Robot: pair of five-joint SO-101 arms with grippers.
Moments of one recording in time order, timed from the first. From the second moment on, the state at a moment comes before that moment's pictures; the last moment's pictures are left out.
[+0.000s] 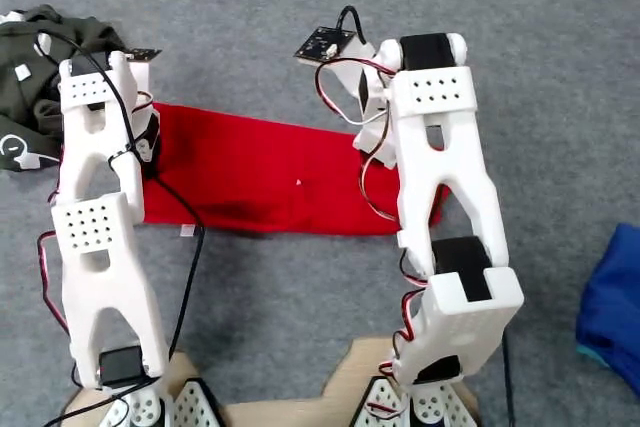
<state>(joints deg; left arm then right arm) -16.1 57.6 -53.5 100.2 -27.1 -11.3 14.4 -19.7 101.1 37.0</state>
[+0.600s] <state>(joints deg) -25.9 49.1 -53.4 100.2 -34.2 -6.1 13.0 -20.4 101.1 35.8</state>
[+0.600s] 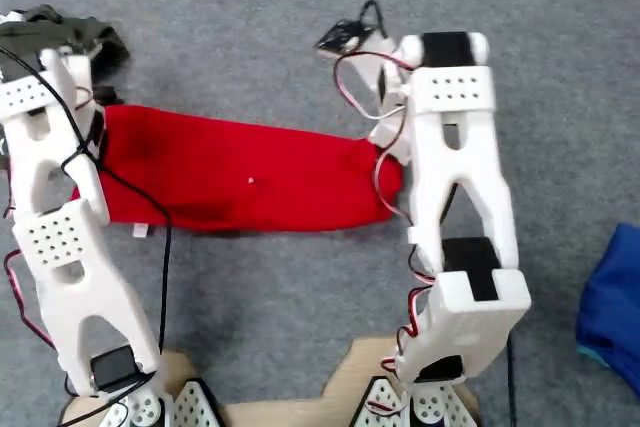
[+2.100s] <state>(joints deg) 17.3 26.1 -38.6 100.2 0.6 20.4 13.5 18.7 34.2 8.3</state>
